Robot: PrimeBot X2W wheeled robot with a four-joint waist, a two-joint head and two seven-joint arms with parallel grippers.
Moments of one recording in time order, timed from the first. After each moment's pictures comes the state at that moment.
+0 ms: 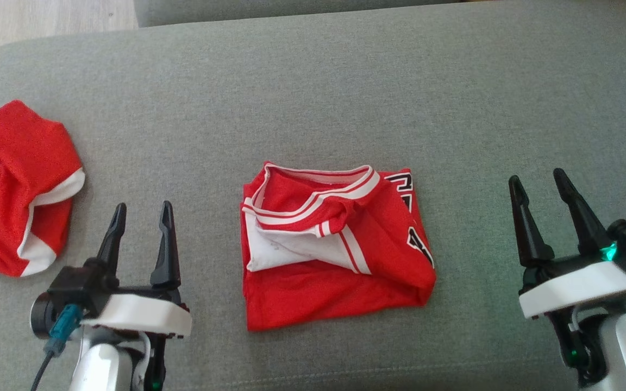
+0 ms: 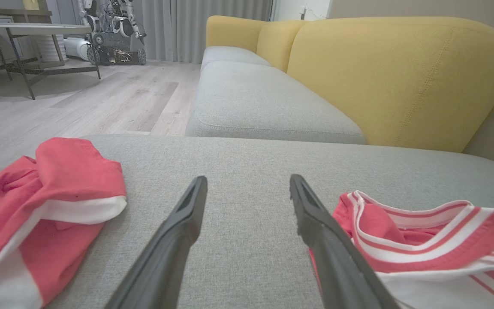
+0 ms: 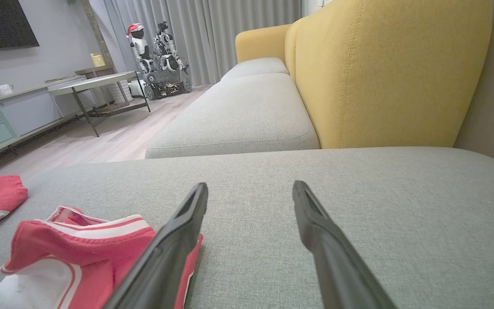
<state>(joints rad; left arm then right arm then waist) -0.04 0.05 -0.08 0.11 -0.16 -0.01 -0.25 -0.05 -0.18 0.08 -0.01 0.29 0.13 -0.02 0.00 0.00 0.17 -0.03</state>
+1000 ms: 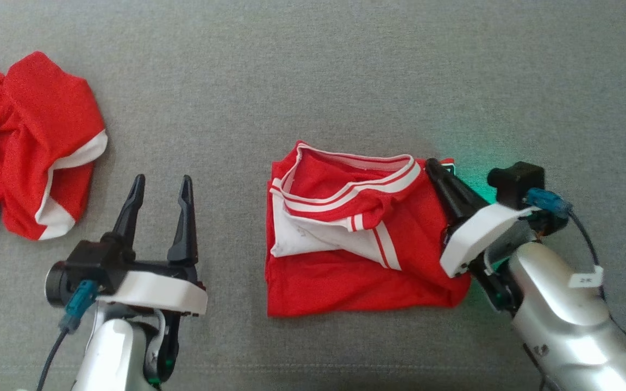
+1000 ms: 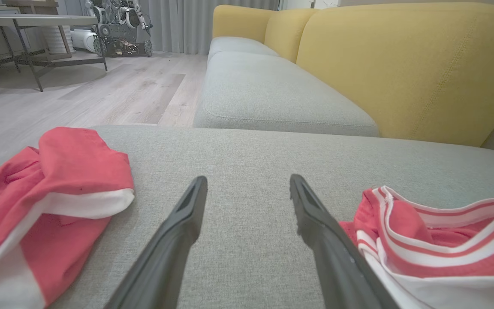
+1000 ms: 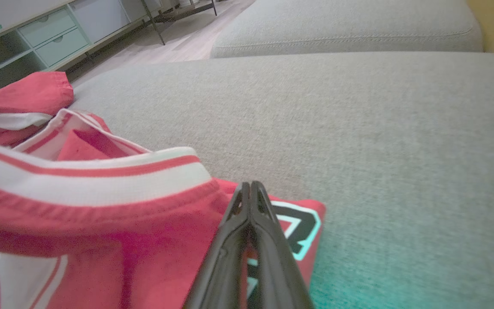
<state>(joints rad) -0.11 0.05 -0.14 0.11 -0.15 -0.01 -0.25 -0.48 -0.22 0.52 0.58 0.46 0.13 -0.09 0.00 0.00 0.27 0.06</state>
